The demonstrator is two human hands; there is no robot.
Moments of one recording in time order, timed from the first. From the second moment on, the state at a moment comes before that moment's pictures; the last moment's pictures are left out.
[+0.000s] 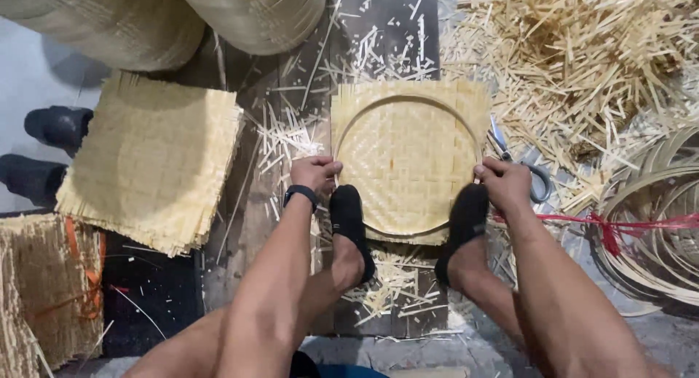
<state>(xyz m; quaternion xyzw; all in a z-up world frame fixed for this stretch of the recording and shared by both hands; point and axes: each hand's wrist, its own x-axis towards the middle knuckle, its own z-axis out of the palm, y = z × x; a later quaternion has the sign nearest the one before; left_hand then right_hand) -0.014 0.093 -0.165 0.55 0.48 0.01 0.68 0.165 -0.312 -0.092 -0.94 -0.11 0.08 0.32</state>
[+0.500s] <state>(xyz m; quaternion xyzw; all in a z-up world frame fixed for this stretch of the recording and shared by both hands) 0.166 0.054 -0.055 0.94 0.02 0.08 0.32 0.011 -0.175 -0.048 -0.84 -0.53 0.07 0.04</state>
